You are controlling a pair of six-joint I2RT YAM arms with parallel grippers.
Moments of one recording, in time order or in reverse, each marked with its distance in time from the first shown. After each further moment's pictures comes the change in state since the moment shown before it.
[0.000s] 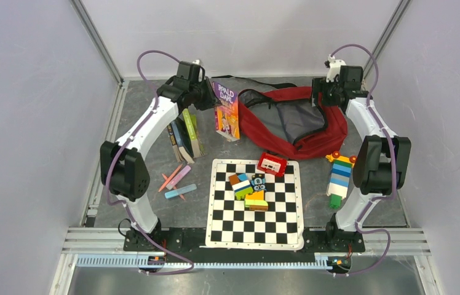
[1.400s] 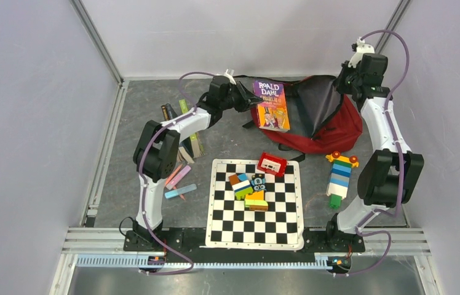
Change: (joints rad) left arm -0.134 0.298 -0.058 0.798 0.244 -0.446; right arm -0.079 -0.124 0.026 0.017 0.008 0.150
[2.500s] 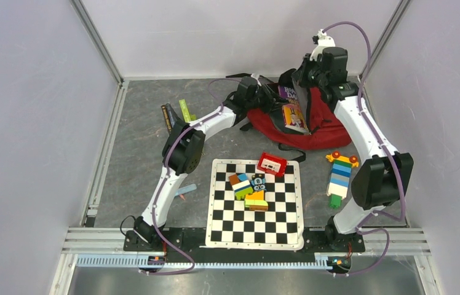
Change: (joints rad) left arm -0.122 0.339 0.423 -0.130 0.019 -0.208; right arm 0.303 -0.011 0.086 0.037 0.019 0.165
